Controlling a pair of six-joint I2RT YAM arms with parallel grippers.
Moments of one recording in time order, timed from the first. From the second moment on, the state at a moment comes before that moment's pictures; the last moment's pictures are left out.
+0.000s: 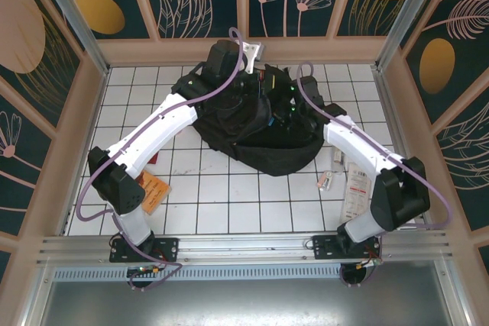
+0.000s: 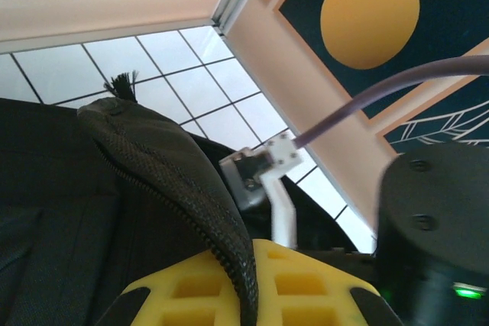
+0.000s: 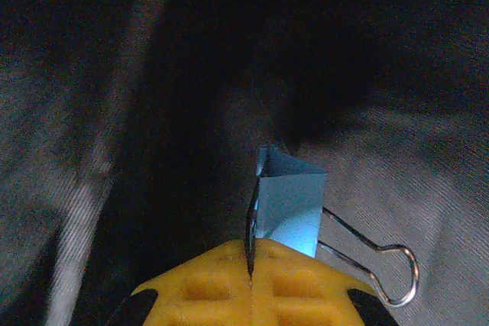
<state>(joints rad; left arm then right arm) -0.70 1.77 1.84 -0.50 0.30 -0.49 0.48 1.52 1.18 -0.42 -0.19 1.00</state>
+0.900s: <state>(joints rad) -0.68 1.77 1.77 -0.38 0.34 -0.58 0.46 1.57 1.26 -0.26 -0.26 1.10</state>
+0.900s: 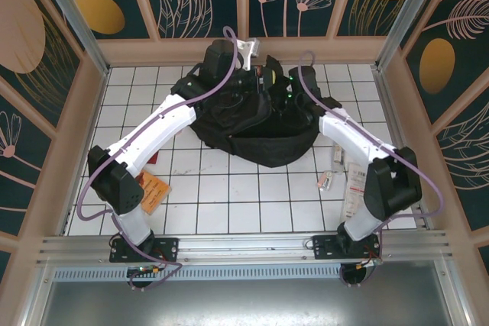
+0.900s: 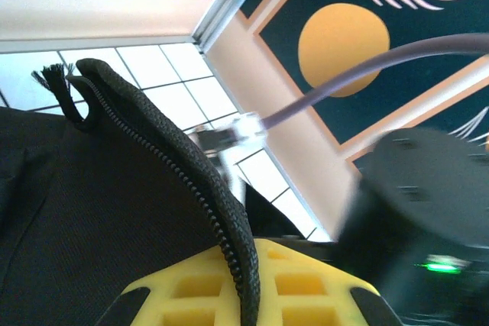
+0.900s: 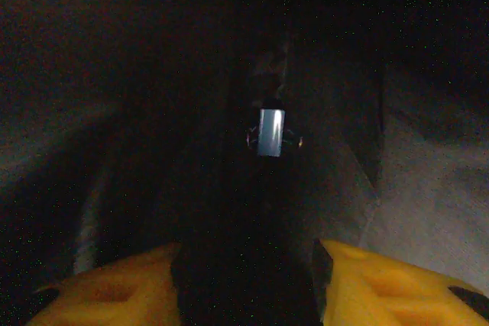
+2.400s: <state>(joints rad) -0.67 1.60 1.47 -0.32 0.40 -0.48 -0.03 1.61 0.93 -0.65 0.04 0.63</state>
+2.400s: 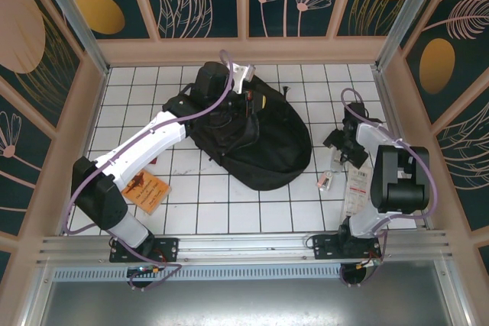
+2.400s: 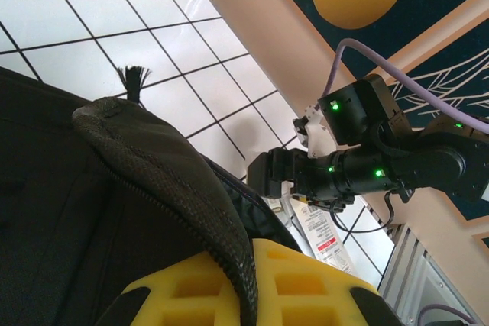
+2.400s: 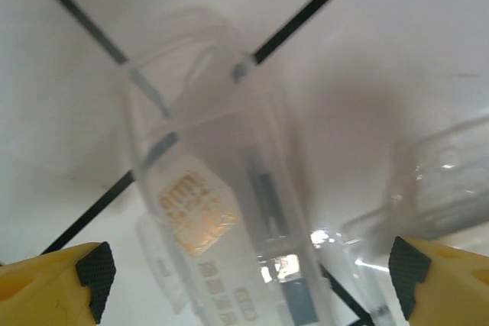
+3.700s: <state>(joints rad) -0.67 1.60 1.46 -0.32 0.42 -0.48 0.05 1.55 0.97 -0.69 0.09 0.65</state>
